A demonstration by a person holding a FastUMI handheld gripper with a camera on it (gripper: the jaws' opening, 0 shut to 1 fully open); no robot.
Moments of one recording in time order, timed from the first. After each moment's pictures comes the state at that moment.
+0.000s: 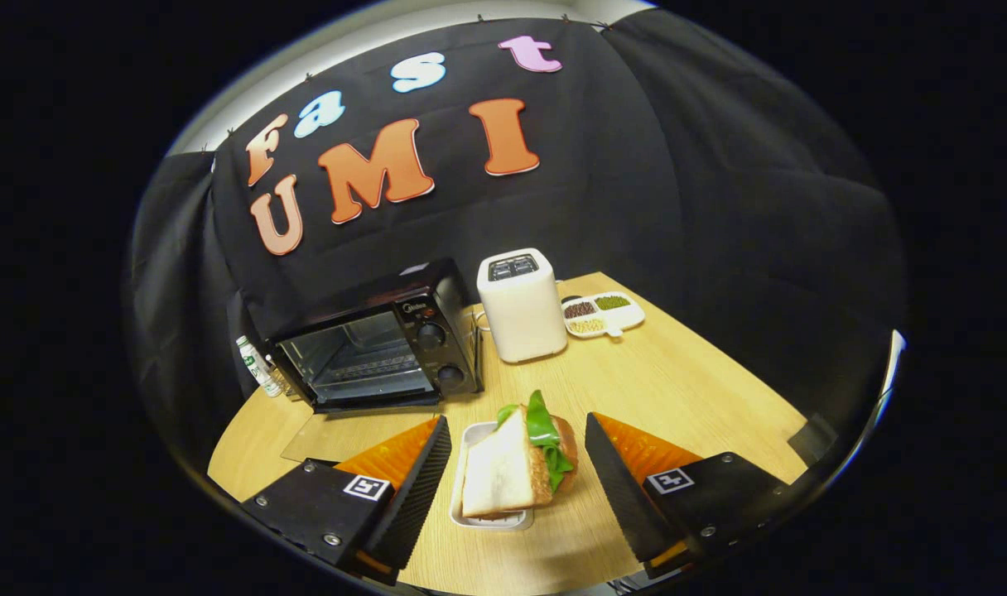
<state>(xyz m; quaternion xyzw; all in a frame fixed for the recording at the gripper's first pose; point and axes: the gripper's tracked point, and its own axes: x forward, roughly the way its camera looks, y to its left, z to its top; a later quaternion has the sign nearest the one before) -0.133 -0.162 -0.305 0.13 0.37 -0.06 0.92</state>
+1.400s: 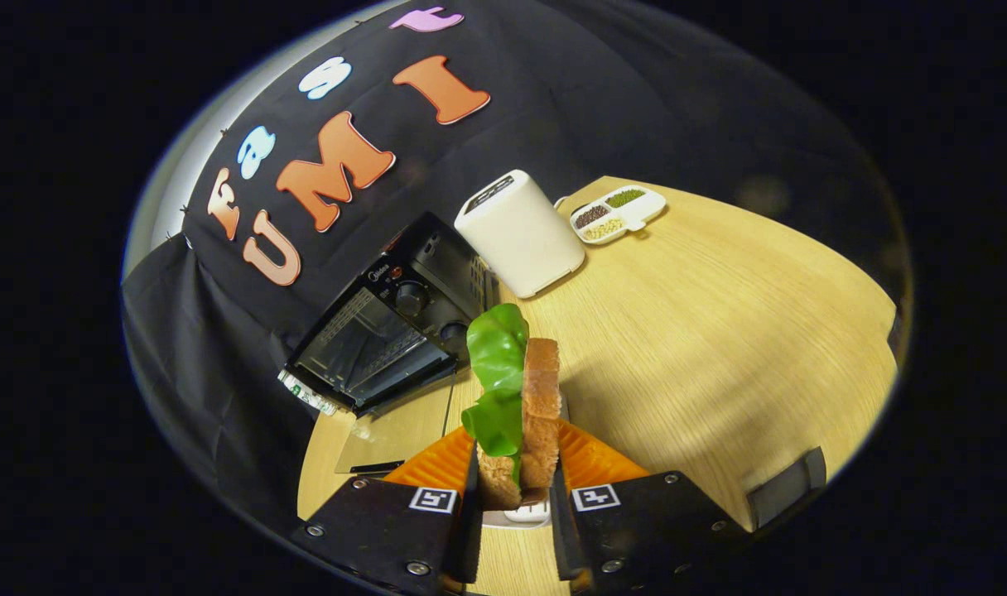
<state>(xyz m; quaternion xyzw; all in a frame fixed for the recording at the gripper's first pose) -0.130 -0.138 -0.362 0.29 0.43 -0.02 0.86</state>
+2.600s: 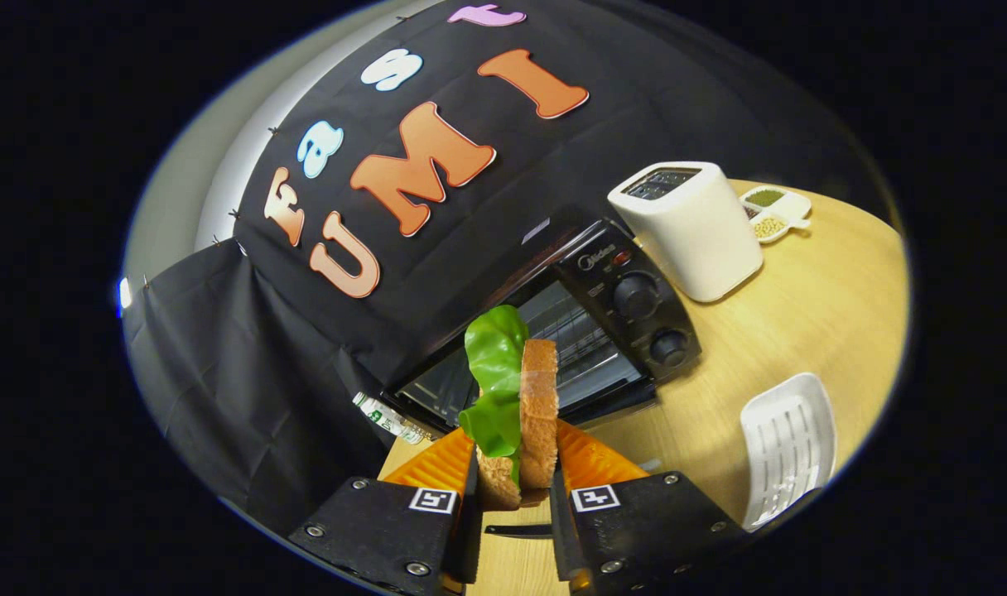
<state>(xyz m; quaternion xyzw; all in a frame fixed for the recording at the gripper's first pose) -0.023 0.048 -0.327 0.36 0.37 0.07 0.85</state>
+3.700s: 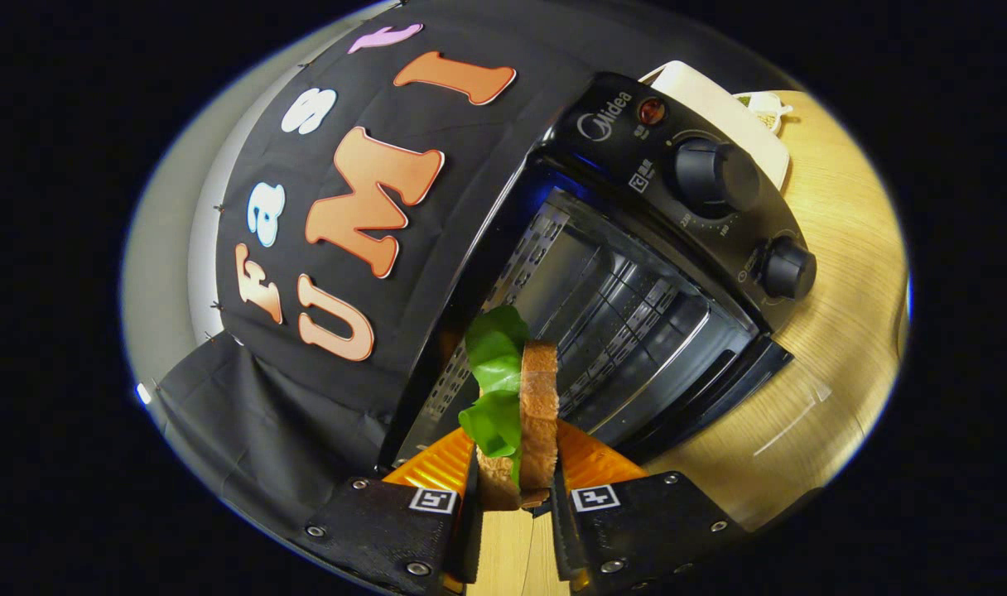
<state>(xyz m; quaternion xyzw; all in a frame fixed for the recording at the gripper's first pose) 0.061 0.107 -0.382 0.50 0.33 0.01 0.80</state>
